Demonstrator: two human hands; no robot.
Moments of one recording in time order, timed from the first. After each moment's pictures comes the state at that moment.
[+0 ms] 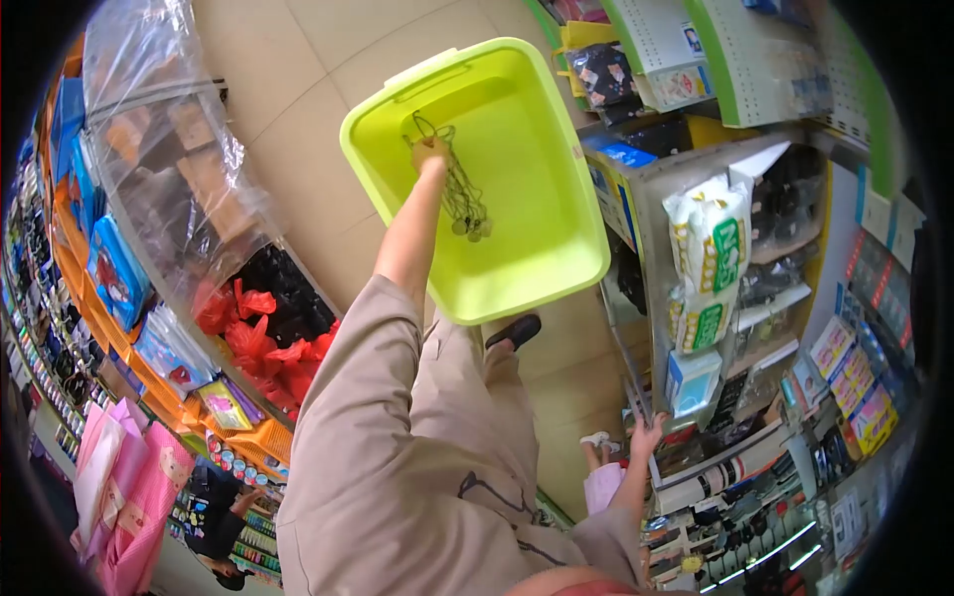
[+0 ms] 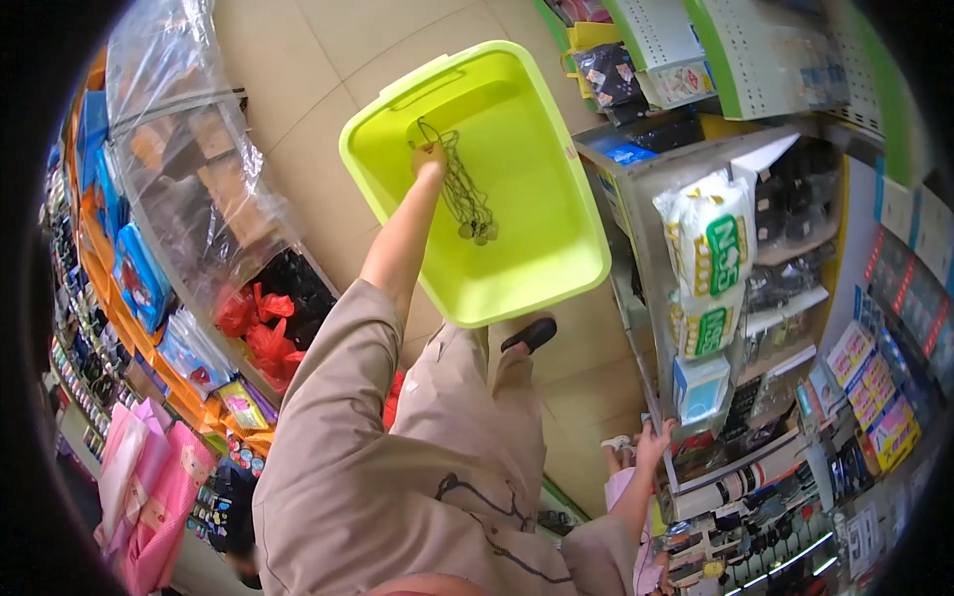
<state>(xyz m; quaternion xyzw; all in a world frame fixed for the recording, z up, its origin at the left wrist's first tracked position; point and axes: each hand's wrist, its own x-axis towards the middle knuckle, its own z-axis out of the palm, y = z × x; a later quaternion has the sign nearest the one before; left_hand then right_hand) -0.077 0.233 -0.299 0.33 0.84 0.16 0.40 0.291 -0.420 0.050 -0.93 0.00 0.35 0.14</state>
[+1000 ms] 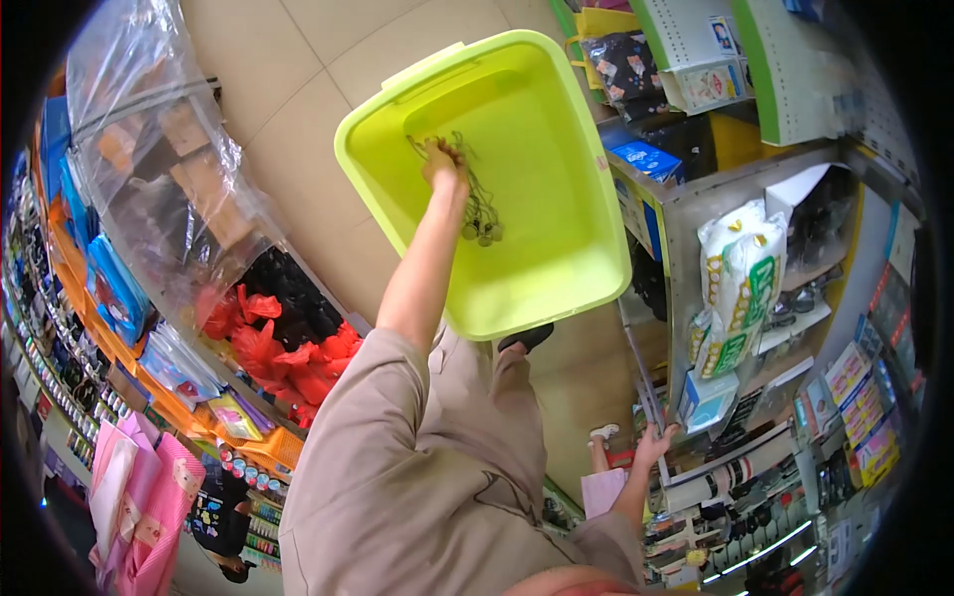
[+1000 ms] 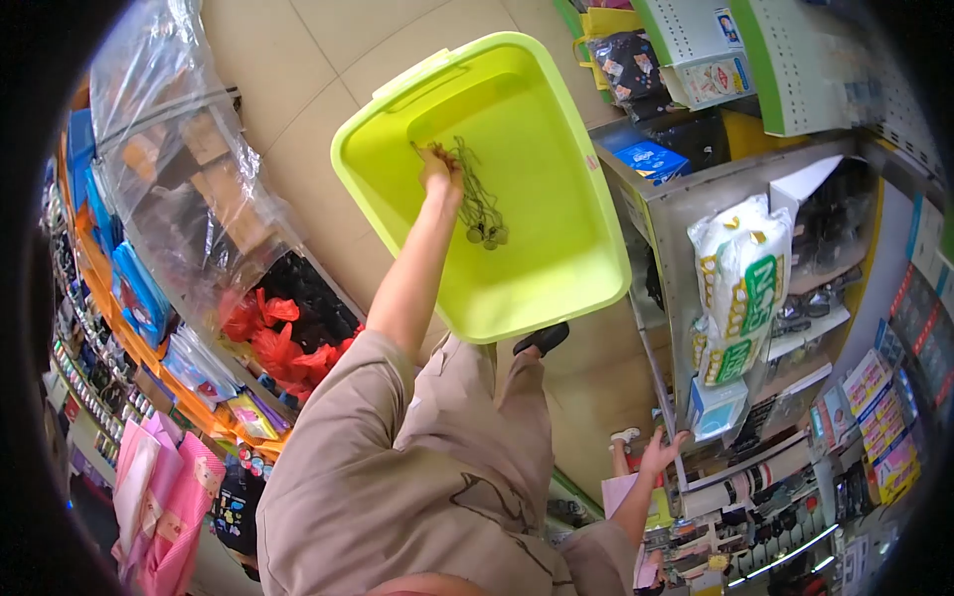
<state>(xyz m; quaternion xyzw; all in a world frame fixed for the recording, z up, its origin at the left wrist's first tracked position) -0.056 0.219 -0.274 -0.08 0.68 0.47 0.56 0.264 -0.420 0.032 -0.97 0.02 0.22 0.13</state>
